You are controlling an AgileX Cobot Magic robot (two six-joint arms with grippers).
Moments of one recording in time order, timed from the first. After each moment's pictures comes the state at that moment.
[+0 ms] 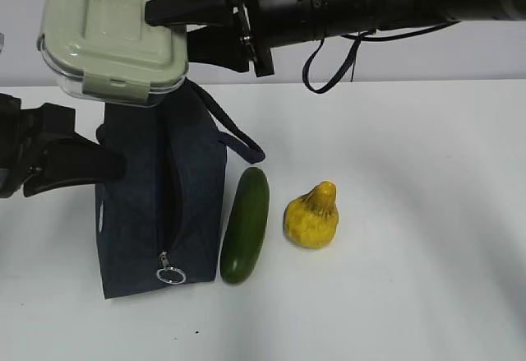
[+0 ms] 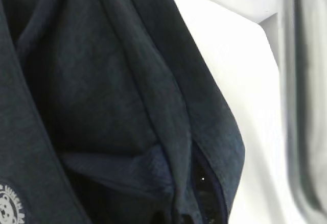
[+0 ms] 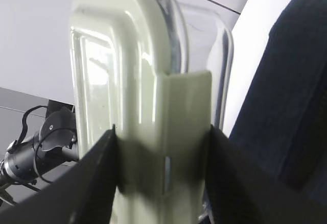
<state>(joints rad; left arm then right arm) -0.14 1.28 -0.67 -1.22 0.72 0.84 0.32 1.98 -1.58 1.58 1.17 -0.79</state>
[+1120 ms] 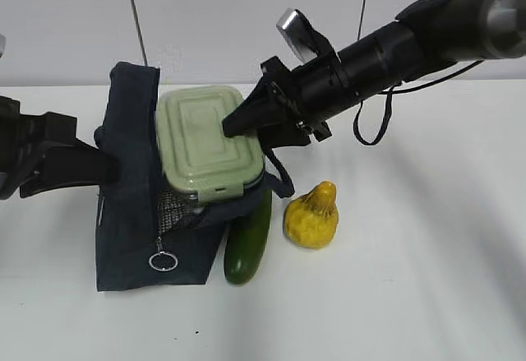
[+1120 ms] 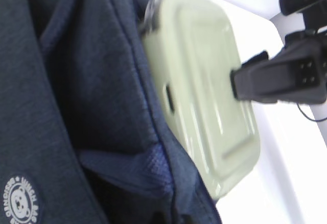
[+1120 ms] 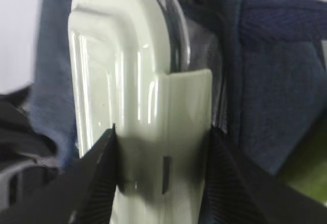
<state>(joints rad) -0.14 1.28 -0.67 -1.18 0.68 0.85 0.22 2.13 -1.58 1.24 1.16 -0.74</state>
